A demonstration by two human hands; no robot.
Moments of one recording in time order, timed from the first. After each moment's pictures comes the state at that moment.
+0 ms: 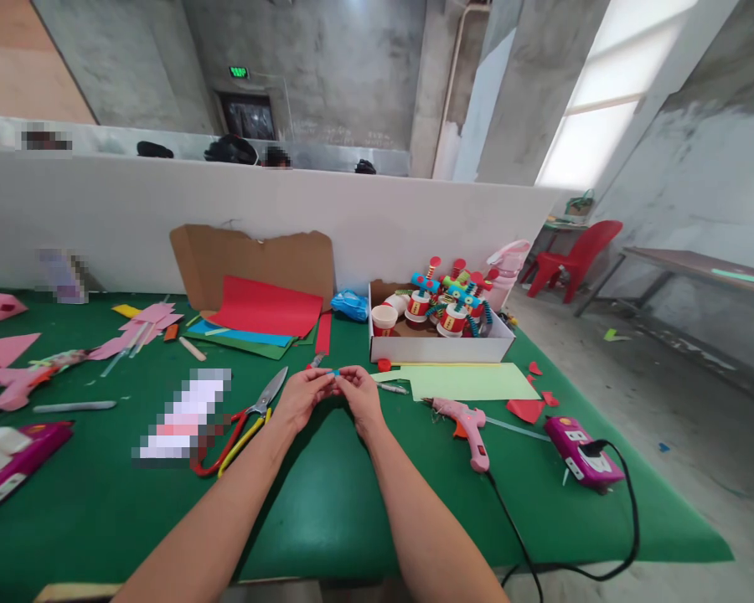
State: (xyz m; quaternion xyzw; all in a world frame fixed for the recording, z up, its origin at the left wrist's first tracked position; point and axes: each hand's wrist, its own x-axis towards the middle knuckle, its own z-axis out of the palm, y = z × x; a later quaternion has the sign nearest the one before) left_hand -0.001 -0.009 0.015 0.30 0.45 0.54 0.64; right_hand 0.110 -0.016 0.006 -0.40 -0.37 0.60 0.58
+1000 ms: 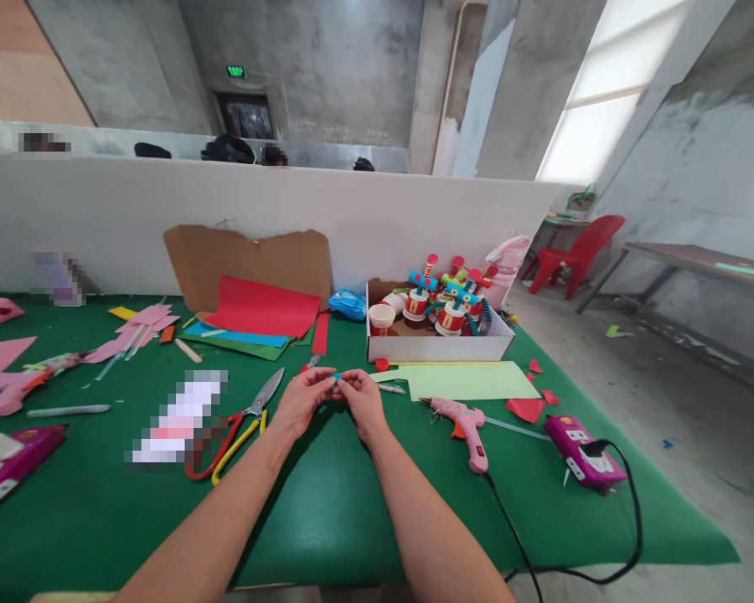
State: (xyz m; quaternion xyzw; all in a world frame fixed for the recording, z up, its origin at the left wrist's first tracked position) left_hand 0.006 -0.015 0.014 0.32 0.44 0.55 0.63; right_hand 0.118 -0.019 0.002 -0.39 -0.35 0.62 0.58
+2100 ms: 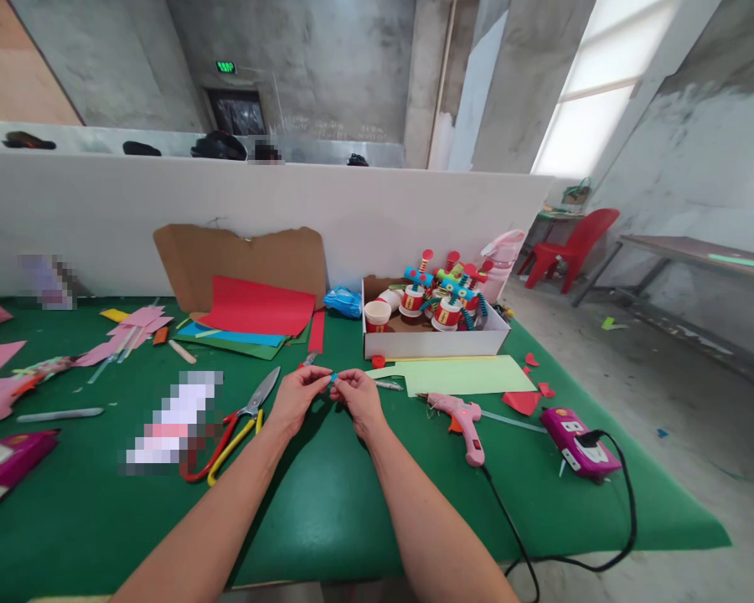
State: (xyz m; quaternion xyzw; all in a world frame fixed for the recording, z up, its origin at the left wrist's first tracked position) left_hand 0.001 -0.014 0.013 0.46 0.50 0.53 0.50; right_hand 0.120 -0.020 0.003 -0.42 -0.32 0.64 0.56
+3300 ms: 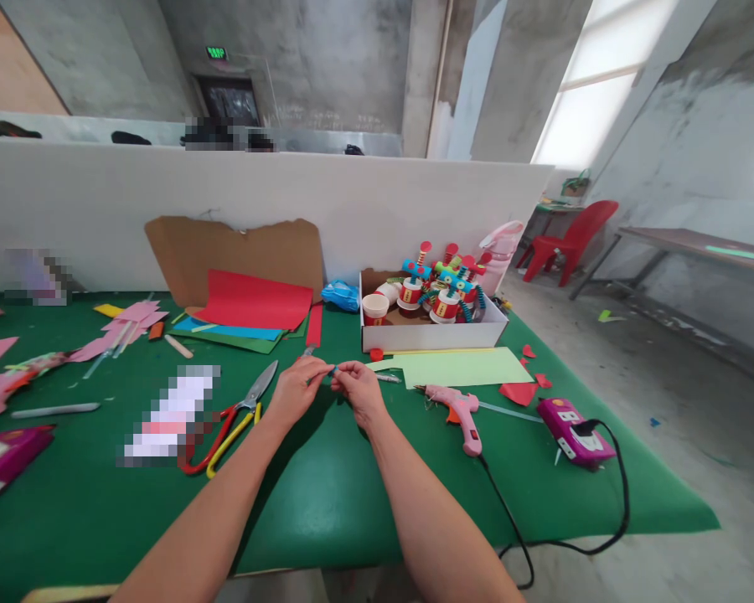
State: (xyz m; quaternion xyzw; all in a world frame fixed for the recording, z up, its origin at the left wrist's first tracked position) left_hand -0.014 -0.013 0.009 0.78 0.41 0.45 0.14; right_hand 0.124 -0.018 0.006 -0.40 -0.31 0.65 0.56
